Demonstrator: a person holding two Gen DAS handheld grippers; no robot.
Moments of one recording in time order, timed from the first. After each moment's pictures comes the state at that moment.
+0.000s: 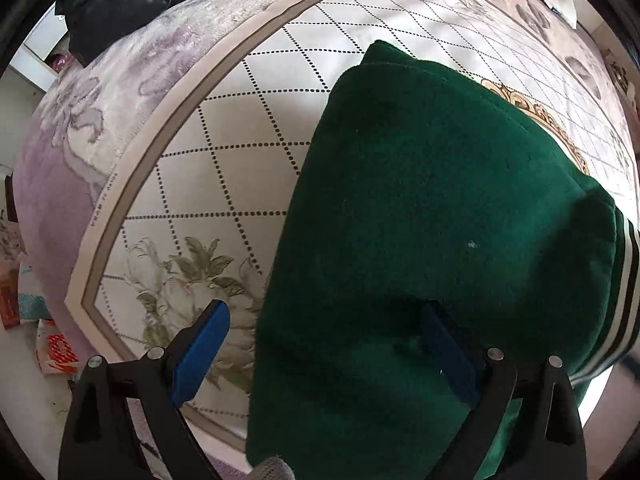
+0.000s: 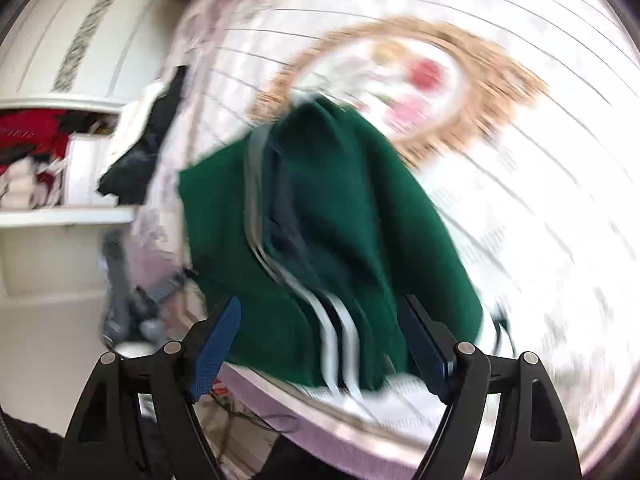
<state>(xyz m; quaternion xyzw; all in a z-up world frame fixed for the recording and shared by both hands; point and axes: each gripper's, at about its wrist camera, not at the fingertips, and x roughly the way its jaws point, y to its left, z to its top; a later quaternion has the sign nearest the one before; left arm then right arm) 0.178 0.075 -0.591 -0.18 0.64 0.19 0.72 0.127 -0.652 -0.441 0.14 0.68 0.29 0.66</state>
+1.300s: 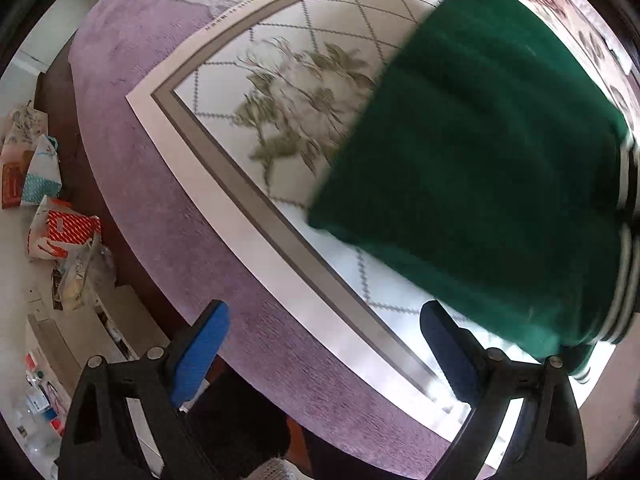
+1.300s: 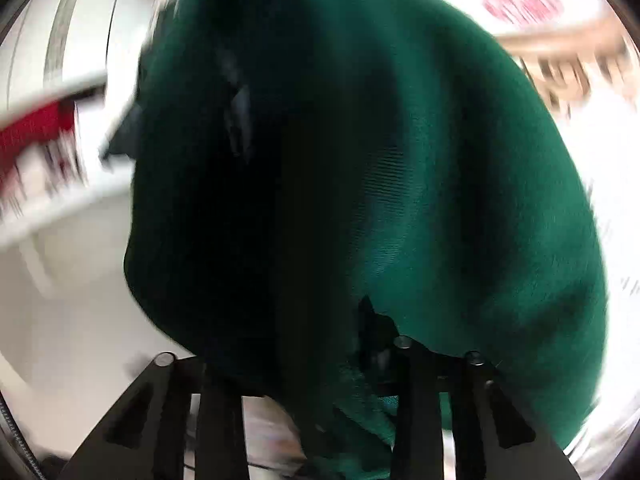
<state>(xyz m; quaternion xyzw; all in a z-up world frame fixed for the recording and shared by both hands) 0.012 0.038 -0.581 -0.28 0.65 0.27 0.65 0.156 -0.567 -0.530 0.30 0.77 0.28 0.48</state>
